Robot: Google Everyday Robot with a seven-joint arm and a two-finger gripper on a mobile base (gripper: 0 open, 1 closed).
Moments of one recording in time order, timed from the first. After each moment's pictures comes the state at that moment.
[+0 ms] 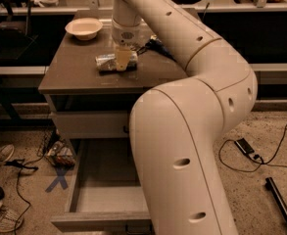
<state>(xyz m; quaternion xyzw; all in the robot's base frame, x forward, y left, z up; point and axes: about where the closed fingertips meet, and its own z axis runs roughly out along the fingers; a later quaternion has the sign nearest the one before) 0.742 0.062 0.832 -0.77 0.63 0.02 0.13</state>
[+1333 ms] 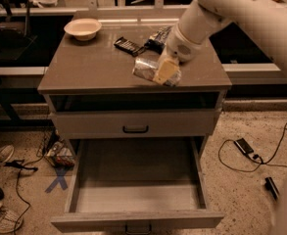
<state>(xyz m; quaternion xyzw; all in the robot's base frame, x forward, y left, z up) 0.647 -0.056 0.860 -0.62 0.74 0.11 0.23</state>
